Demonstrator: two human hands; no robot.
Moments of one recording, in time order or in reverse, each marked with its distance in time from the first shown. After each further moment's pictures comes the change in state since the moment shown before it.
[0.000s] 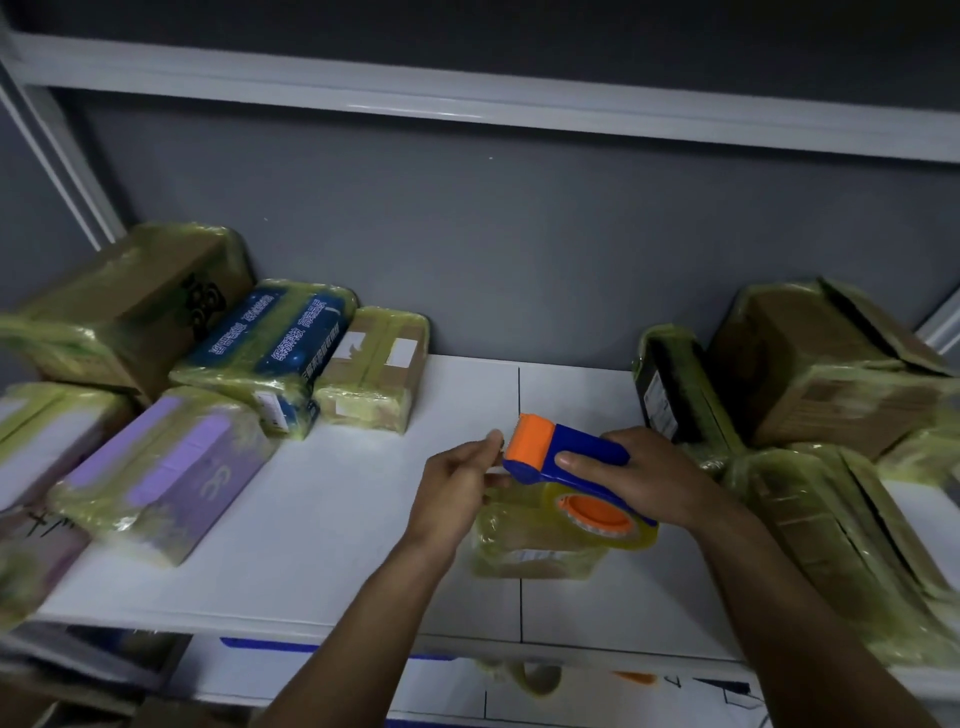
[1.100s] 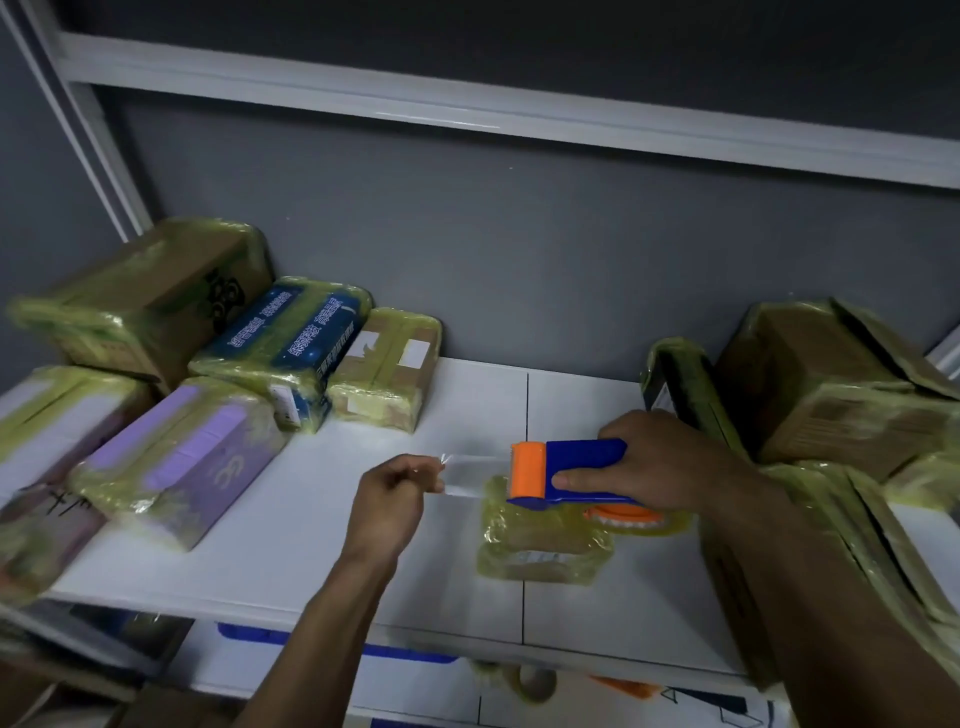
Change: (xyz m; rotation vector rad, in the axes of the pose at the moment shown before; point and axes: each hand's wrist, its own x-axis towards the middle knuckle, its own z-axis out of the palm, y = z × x) left_hand -0.001 -0.026 -0.064 0.042 0.276 -0.008; right_hand 0.007 -0.030 -0.024 -0.348 -0.093 -0.046
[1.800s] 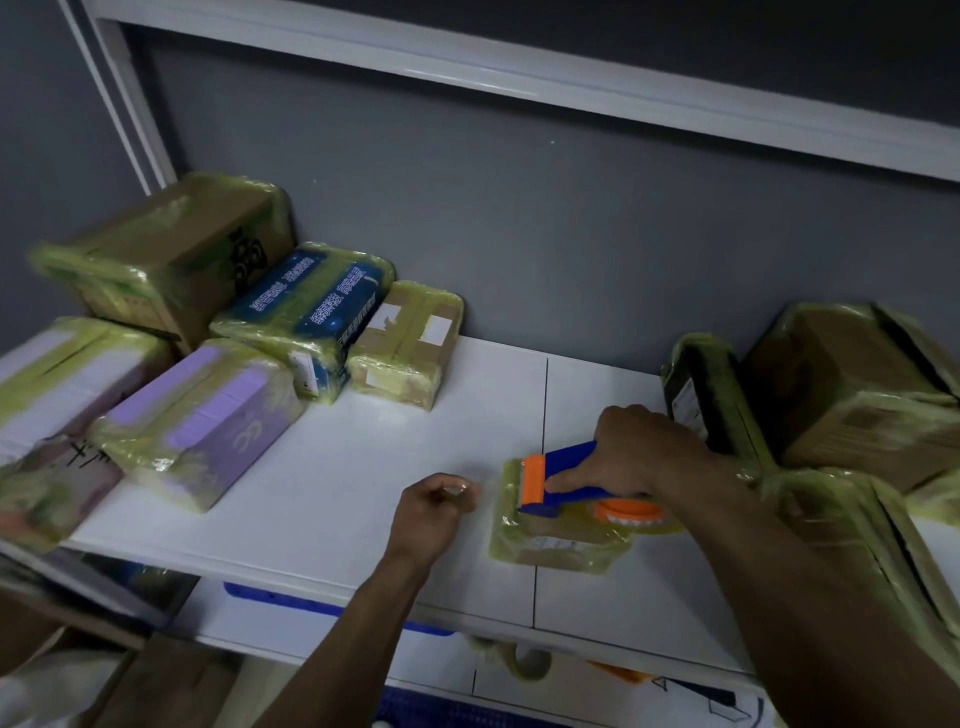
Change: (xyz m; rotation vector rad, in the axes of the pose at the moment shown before) left_hand 0.007 -0.064 0.015 0.010 -0.071 -0.011; right_hand 0.037 -0.036 0.030 -0.415 -0.115 0.203
